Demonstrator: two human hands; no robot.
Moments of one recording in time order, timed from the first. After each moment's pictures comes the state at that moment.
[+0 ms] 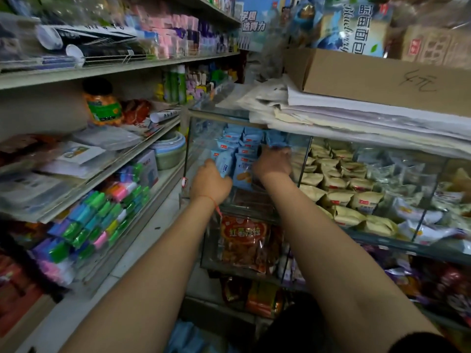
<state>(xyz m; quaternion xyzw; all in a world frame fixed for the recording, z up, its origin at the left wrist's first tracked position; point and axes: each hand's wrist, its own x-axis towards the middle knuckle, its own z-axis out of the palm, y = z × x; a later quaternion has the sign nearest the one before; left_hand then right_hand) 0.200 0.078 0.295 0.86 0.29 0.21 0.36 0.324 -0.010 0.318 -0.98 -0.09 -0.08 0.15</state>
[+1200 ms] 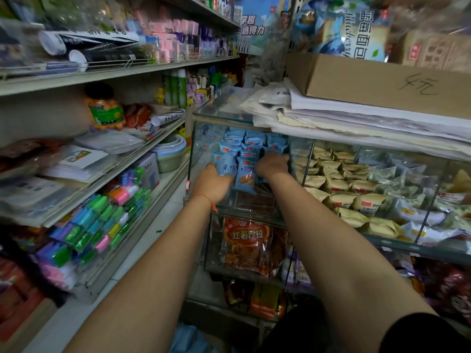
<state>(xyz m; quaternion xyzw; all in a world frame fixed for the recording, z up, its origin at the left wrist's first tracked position) 0.200 0.091 0.298 0.80 0.25 0.19 0.50 0.347 0.002 0.311 -0.98 -0.09 -0.01 0.20</state>
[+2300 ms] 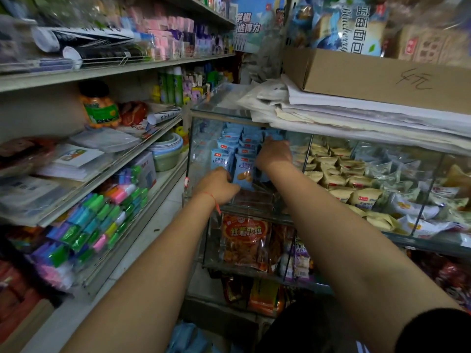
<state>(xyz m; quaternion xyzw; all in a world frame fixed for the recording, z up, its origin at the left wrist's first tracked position) 0.198 0.083 0.295 0.92 0.20 0.11 0.33 0.314 -0.013 0.350 -0.99 -0.14 -0.07 0.04</state>
